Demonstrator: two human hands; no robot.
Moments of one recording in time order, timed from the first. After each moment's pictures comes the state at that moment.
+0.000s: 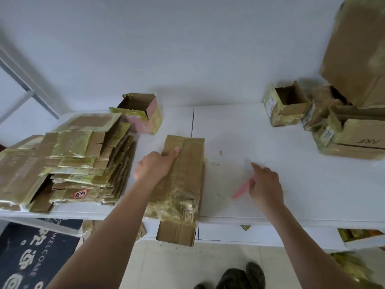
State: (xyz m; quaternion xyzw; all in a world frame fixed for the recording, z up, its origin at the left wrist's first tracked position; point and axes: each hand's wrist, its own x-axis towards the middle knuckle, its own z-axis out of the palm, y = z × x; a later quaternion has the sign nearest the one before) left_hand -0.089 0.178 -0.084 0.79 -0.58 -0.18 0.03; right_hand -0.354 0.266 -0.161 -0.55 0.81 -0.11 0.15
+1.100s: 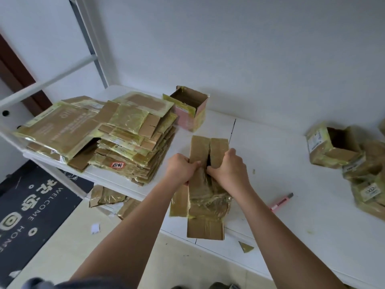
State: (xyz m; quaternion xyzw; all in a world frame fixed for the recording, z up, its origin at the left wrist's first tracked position) left_hand -0.037 0.190 -0.098 0.74 -0.46 -0.41 0.26; right_hand -0.184 0.196 -0.077 -0.64 0.72 -0.15 0.23
